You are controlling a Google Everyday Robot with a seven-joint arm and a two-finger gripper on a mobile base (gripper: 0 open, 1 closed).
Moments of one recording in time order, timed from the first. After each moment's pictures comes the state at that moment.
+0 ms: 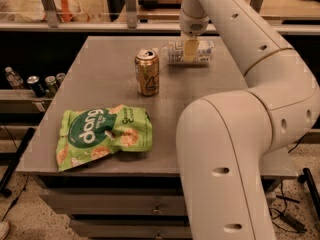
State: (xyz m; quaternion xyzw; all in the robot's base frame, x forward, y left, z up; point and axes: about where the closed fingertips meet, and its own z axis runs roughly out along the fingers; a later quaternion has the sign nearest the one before) arm 0.782 -0.118 0.871 -0.70 0.69 -0.09 0.14
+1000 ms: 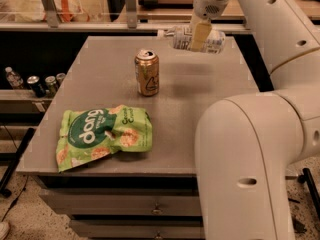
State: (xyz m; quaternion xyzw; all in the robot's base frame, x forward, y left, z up) arm 0.761 -0.134 0.933 -0.67 0.71 -0.07 0.21
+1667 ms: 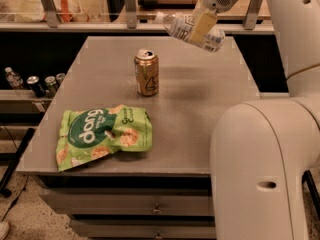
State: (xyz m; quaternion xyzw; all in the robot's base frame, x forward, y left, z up) arm 0.741 -0.129 0.965 -0.64 0.71 0.02 0.29
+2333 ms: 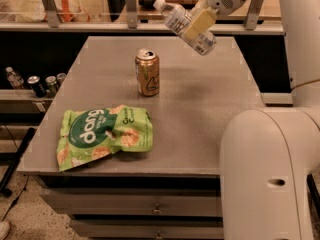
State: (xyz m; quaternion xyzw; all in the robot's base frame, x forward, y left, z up) arm 0.738 -0.119 0.975 -0.58 0.71 0.13 0.37
